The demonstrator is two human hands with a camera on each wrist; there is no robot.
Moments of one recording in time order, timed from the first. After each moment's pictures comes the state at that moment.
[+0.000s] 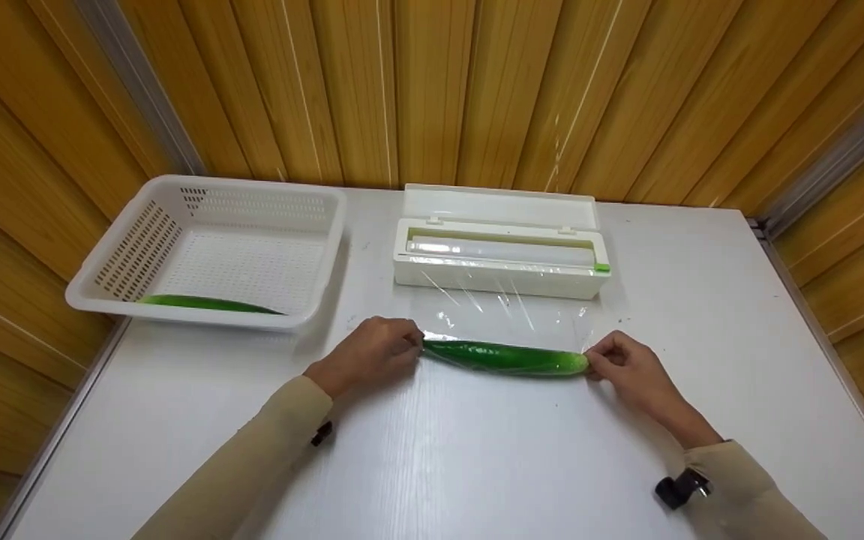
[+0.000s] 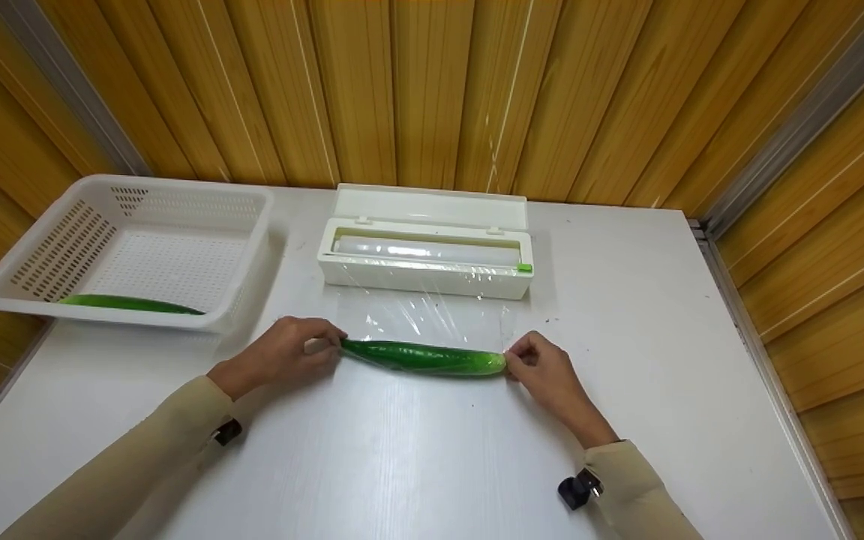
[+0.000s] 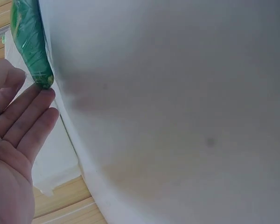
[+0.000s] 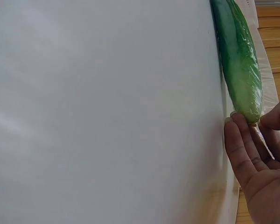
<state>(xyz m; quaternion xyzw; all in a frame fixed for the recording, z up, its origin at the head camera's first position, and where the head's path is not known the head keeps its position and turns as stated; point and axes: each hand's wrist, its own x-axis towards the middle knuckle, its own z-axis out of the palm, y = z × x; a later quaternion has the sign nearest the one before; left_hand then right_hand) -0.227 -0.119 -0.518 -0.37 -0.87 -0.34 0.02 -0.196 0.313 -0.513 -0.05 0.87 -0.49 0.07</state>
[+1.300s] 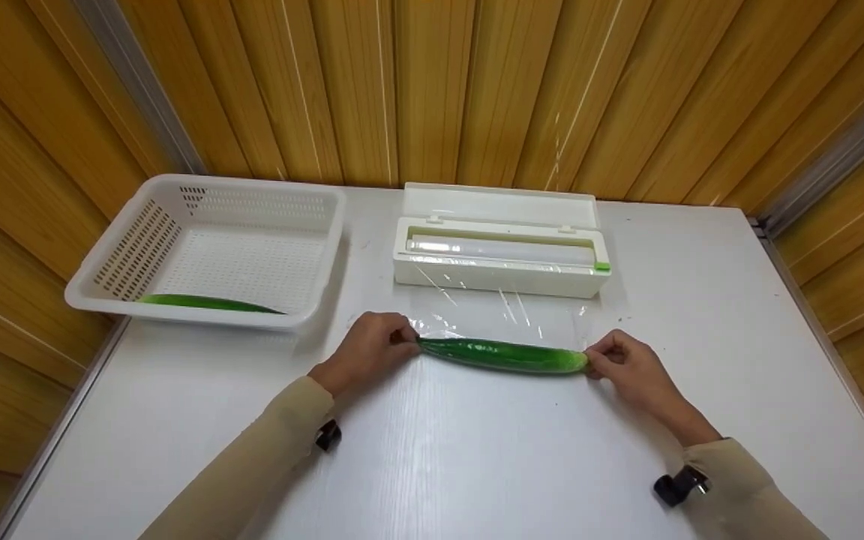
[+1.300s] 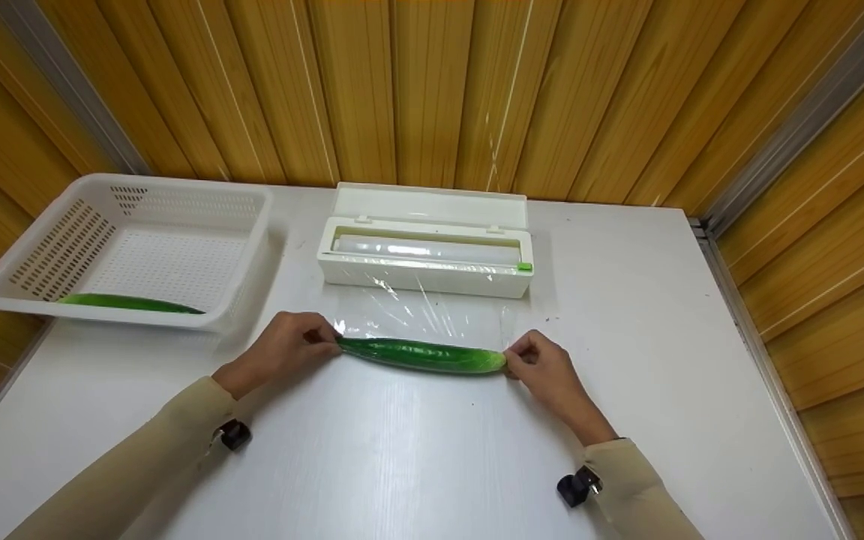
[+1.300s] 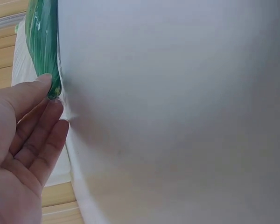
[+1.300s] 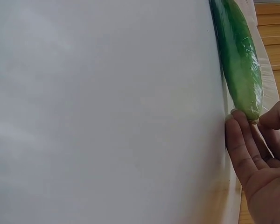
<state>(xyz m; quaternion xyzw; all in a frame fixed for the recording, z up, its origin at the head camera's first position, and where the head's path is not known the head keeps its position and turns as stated) -0.229 -0.115 -0.522 -0.25 -0.88 -0.41 -0.02 -0.200 0.315 -0.517 -0.04 0.87 -0.48 0.07</state>
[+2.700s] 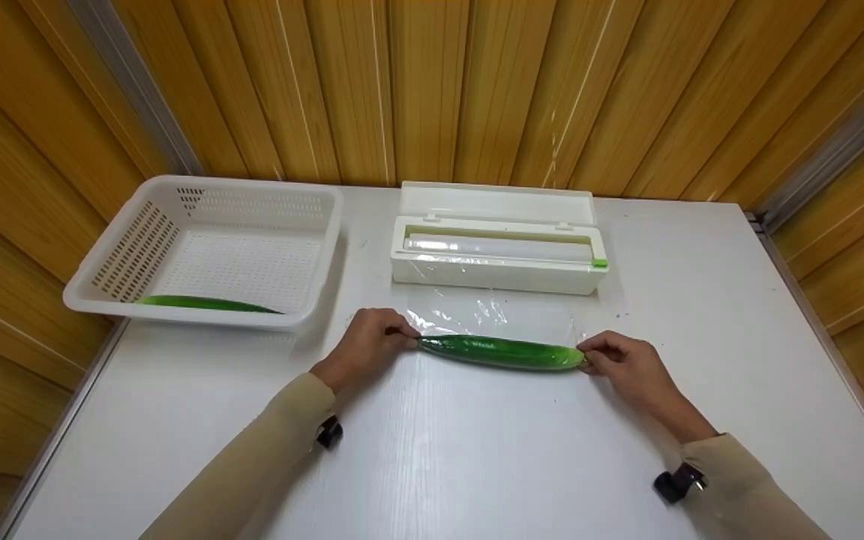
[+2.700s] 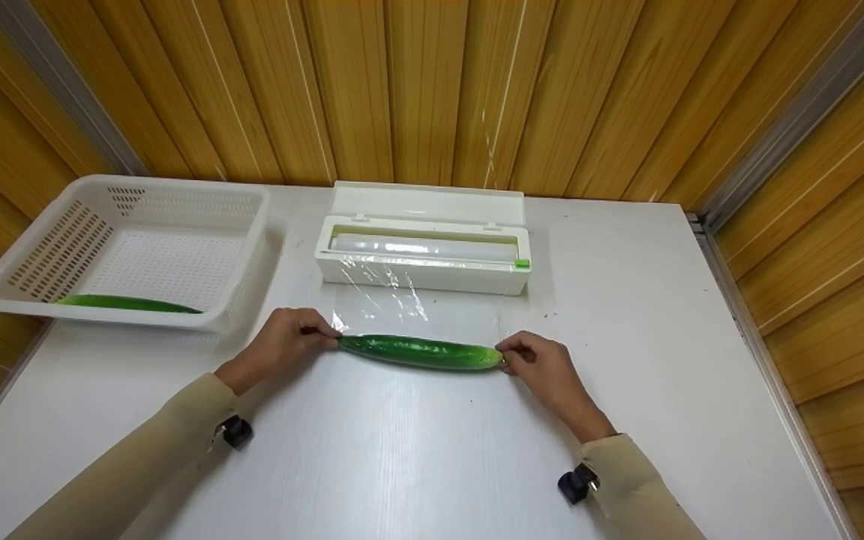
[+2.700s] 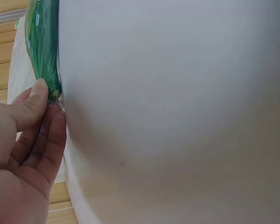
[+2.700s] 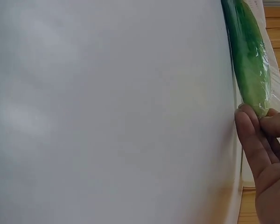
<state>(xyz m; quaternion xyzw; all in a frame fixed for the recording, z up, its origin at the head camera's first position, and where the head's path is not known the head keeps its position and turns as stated) -0.234 -0.116 -0.527 -0.24 -0.85 -0.47 0.00 -0.196 0.314 -0.524 -0.10 0.85 -0.52 0.03</state>
